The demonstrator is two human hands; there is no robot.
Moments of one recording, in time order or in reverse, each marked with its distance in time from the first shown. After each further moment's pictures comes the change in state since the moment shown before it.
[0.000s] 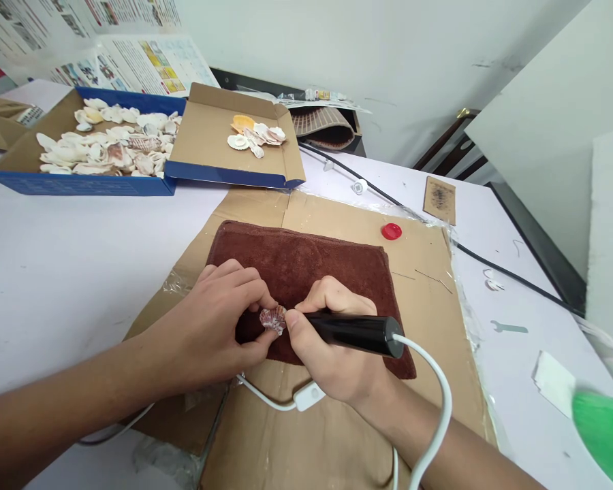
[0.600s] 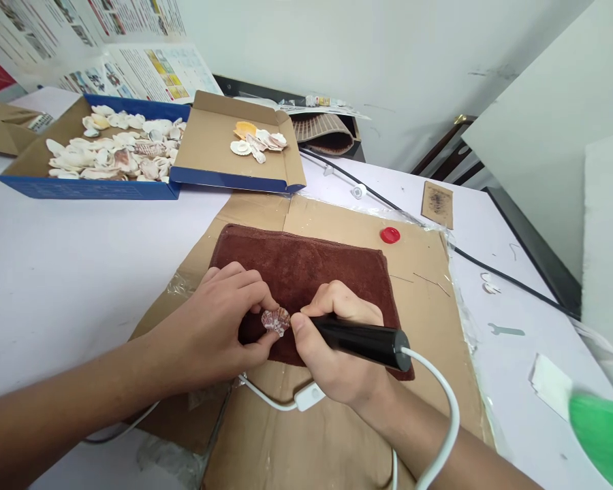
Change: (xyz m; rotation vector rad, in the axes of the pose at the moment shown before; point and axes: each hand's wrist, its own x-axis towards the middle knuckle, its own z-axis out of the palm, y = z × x) left_hand -0.001 0.001 -0.001 -0.008 -0.001 0.001; right_hand -0.003 0.004 0.001 0.017 0.049 -0.054
